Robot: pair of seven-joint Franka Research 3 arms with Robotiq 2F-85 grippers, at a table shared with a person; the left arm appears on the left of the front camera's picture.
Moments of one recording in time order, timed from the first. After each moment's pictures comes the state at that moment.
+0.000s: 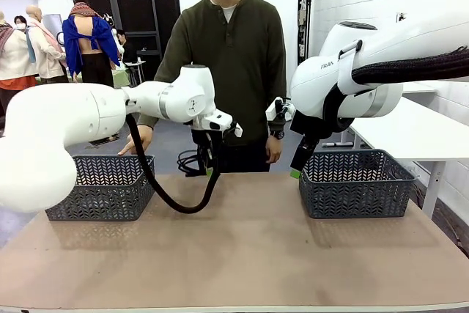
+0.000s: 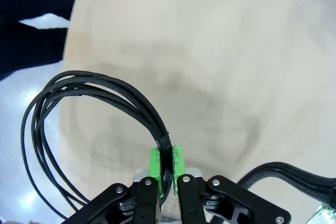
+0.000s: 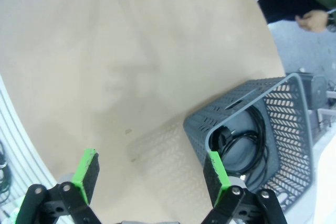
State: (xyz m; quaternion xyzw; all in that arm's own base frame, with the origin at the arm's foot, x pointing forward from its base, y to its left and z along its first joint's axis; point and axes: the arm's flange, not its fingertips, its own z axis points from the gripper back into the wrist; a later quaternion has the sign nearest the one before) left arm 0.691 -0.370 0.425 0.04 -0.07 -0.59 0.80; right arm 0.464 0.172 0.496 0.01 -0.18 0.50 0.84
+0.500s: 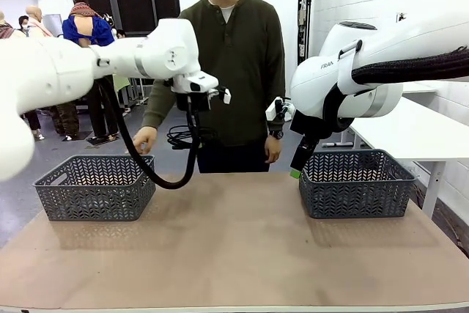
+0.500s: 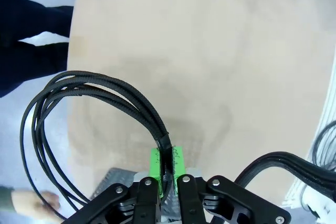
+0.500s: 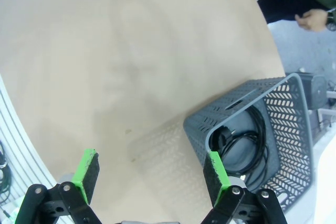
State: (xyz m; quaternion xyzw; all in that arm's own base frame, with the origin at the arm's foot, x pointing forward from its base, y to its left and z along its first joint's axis) left arm 0.653 -0.336 0.526 0.00 -0.06 -0.64 0.77; right arm 0.464 0.172 0.496 0.01 -0.18 0.50 0.84
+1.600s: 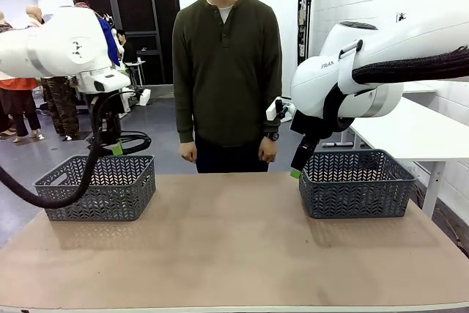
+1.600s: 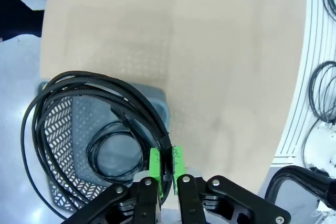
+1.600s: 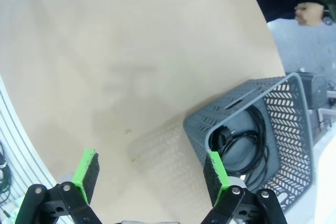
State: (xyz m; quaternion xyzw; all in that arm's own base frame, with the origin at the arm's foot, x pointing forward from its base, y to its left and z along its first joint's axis) left arm 0.575 -0.131 0.543 0.00 -0.05 -0.64 0.77; right arm 0.464 0.171 0.496 0.01 -0.18 0.50 0.85
